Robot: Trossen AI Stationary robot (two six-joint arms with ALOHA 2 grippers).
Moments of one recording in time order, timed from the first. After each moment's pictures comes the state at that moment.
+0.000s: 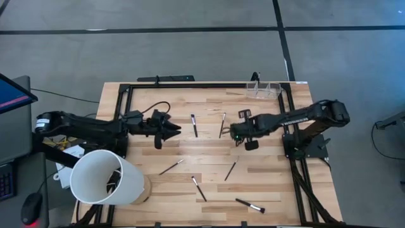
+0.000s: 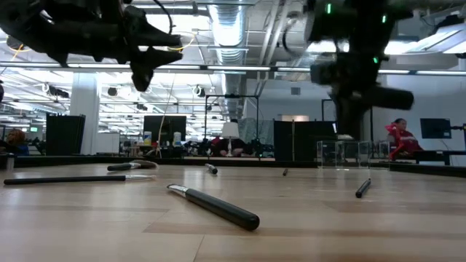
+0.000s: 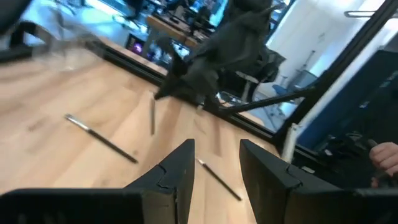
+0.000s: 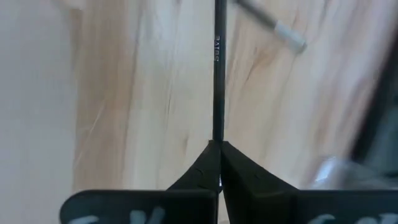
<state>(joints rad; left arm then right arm) 0.08 1.02 0.30 0.66 0.13 -0.45 0.05 1.50 0.95 -0.85 0.42 -0.32</state>
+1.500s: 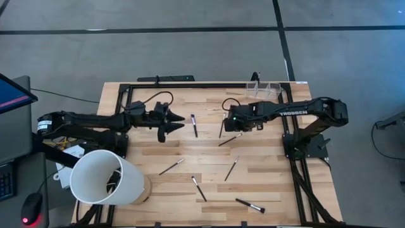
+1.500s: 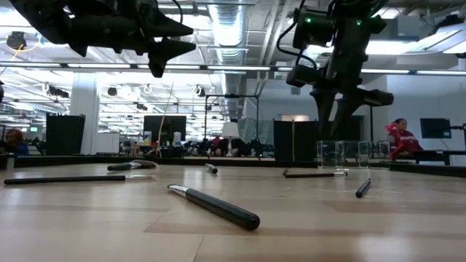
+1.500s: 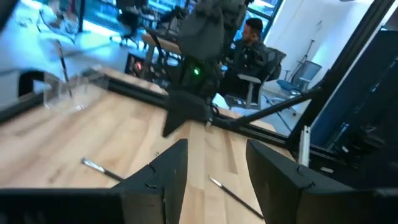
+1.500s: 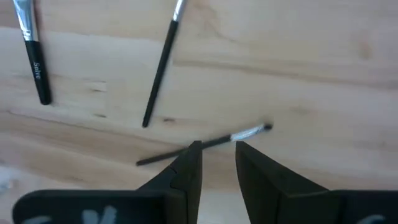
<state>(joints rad) 0.21 1.05 0.42 0.59 0.24 -0.27 -0.18 1.49 0.99 -0.78 0.04 1.27</state>
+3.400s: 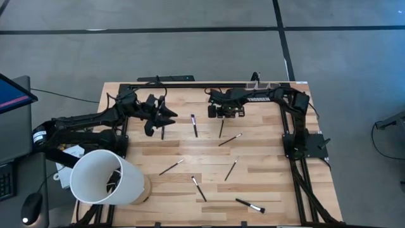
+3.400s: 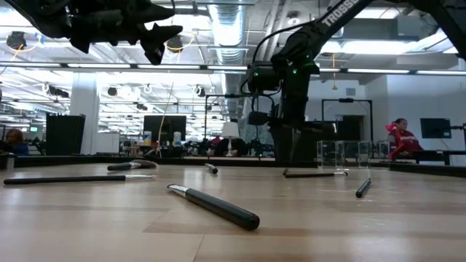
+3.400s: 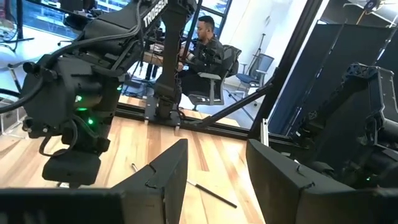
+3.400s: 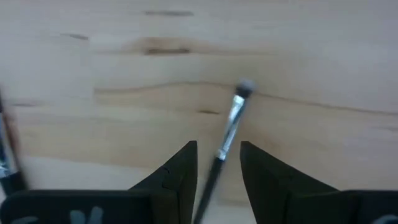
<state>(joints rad) 0.43 0.94 0.46 0.48 0.66 -0.24 -0.39 1.97 1.34 -0.76 0.02 1.08</state>
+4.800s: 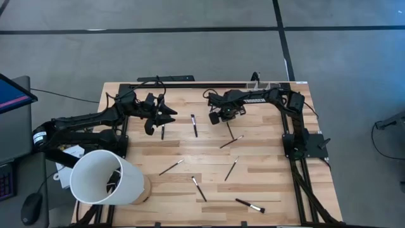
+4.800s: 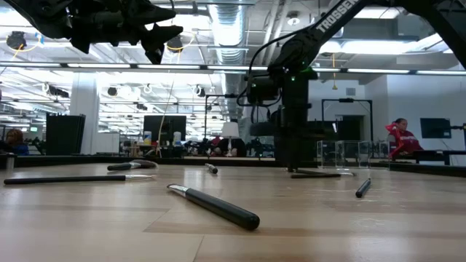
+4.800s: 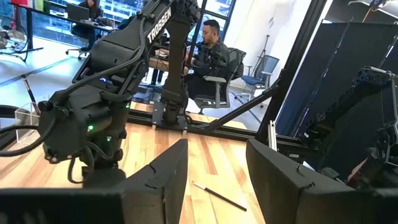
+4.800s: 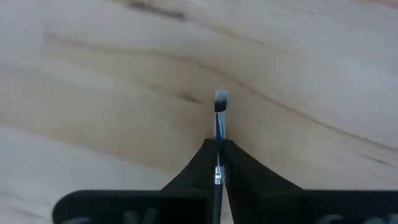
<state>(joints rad) 0.45 0.94 0.46 0.49 0.66 -0.21 -0.36 2.05 1.35 -0.85 0.01 0.80</state>
